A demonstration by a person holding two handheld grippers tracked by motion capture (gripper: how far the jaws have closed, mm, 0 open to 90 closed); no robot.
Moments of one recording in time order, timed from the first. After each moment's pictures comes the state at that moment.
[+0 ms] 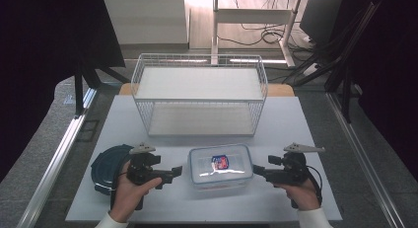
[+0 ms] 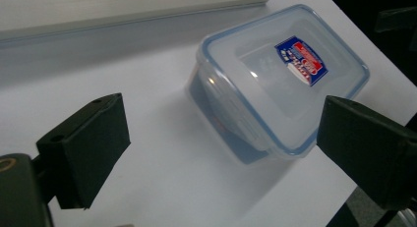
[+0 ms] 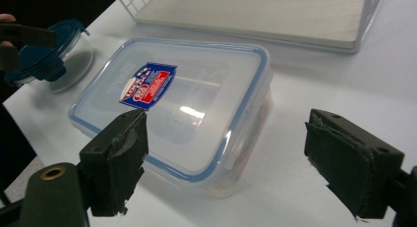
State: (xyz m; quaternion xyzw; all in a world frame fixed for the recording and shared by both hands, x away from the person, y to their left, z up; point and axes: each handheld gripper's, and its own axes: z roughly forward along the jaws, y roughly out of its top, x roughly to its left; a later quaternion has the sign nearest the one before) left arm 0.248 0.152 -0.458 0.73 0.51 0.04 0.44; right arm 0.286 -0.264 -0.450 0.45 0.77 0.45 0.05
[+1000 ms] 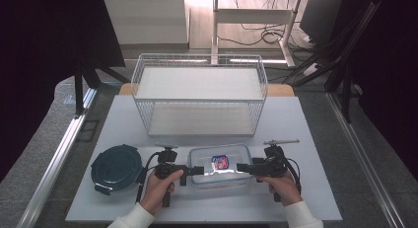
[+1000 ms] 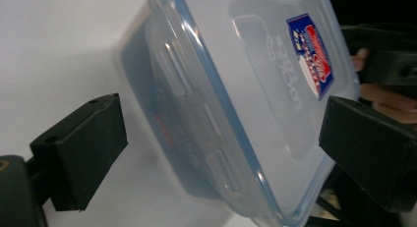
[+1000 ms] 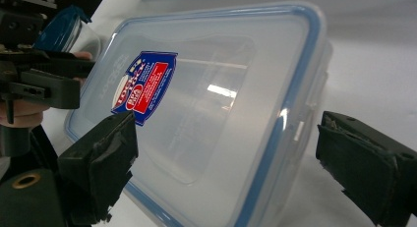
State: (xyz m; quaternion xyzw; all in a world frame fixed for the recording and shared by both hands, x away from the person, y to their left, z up) left arm 0.290 0.109 -0.518 0.68 0.57 -0.15 0.44; right arm 0.322 -0.229 -0.485 0.48 0.77 0.42 -0.06
